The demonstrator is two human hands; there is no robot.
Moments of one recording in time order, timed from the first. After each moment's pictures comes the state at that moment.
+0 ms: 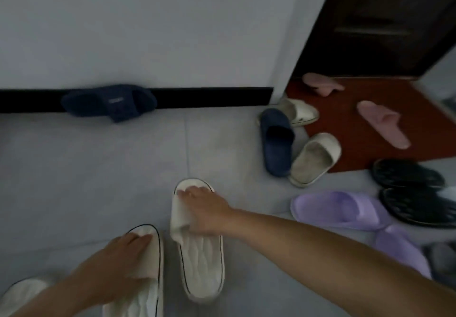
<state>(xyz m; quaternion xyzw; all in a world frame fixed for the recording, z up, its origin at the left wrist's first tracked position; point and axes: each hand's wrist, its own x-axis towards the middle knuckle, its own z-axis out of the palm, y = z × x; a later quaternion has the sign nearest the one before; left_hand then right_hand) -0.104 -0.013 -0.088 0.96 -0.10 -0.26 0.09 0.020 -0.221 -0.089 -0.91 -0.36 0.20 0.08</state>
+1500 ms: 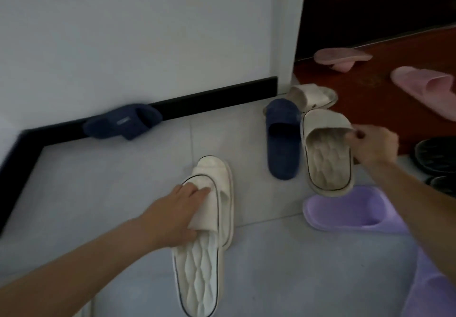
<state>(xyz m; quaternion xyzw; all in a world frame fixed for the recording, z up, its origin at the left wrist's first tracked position) 0.003 -0.138 -0.005 0.96 -0.17 -0.23 -0.03 0.148 -0.532 -0.063 -0.94 0.14 -0.14 0.26</state>
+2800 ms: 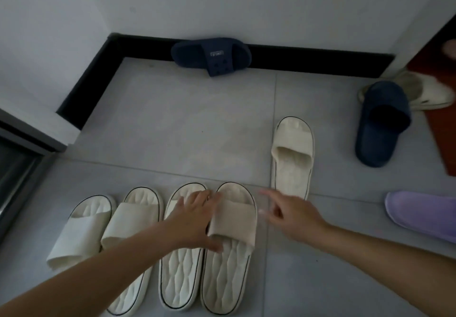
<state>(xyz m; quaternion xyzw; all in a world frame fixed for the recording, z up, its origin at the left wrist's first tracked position) -0.150 -0.009 -0.109 0.95 0.01 -0.29 0.09 -0.045 -0.247 -0.114 -0.89 -0.33 0.23 0.21</state>
